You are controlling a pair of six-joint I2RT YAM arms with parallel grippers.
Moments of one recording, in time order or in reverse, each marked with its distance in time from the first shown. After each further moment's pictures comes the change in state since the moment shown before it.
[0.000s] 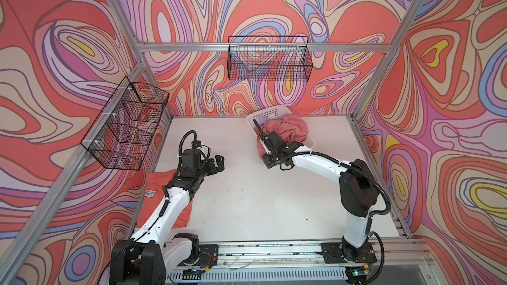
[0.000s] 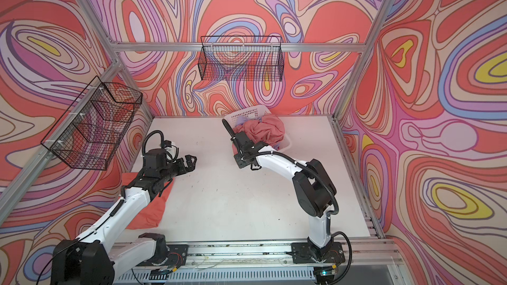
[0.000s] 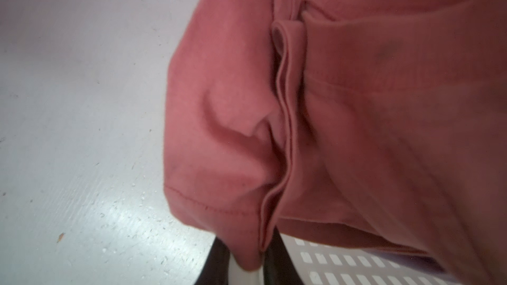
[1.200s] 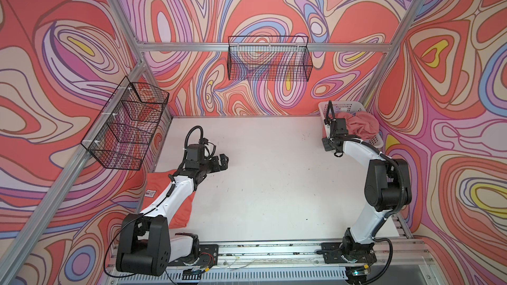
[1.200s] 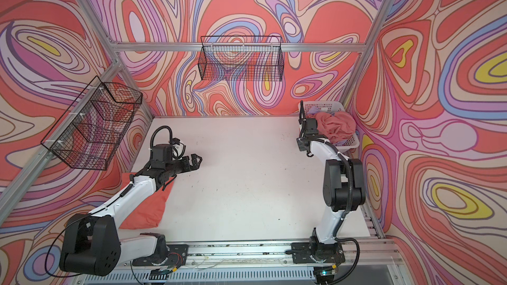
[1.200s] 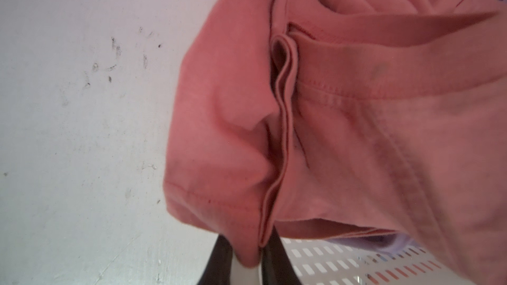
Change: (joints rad) left arm 0.000 0.180 0.072 0.014 0.082 0.069; right arm -0.660 -0.088 -0.192 0.221 0.099 -0.393
